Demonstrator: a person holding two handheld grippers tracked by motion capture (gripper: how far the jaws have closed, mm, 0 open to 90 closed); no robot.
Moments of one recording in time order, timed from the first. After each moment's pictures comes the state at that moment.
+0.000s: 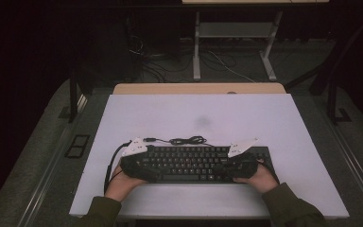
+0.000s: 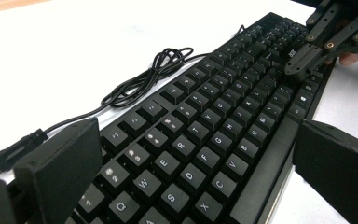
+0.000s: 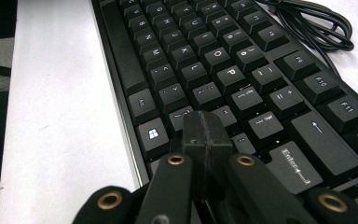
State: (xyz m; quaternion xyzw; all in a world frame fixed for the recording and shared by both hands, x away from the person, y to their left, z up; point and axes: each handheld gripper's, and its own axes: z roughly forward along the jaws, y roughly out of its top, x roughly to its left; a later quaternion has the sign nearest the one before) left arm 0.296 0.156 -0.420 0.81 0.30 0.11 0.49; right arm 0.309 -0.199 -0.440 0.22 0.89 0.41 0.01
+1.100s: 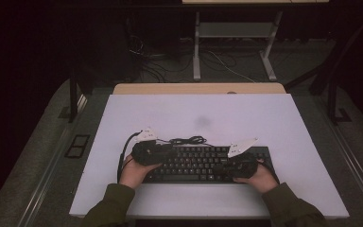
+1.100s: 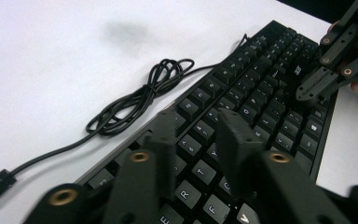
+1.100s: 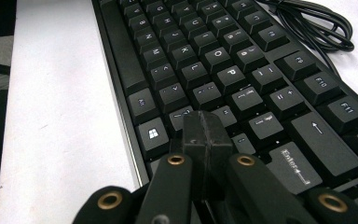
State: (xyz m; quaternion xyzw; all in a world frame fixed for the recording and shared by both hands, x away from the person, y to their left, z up) left arm 0.330 0.133 -0.421 0.81 0.32 0.06 0.48; right arm 0.308 -0.199 -0.440 0.22 0.89 0.41 0.01
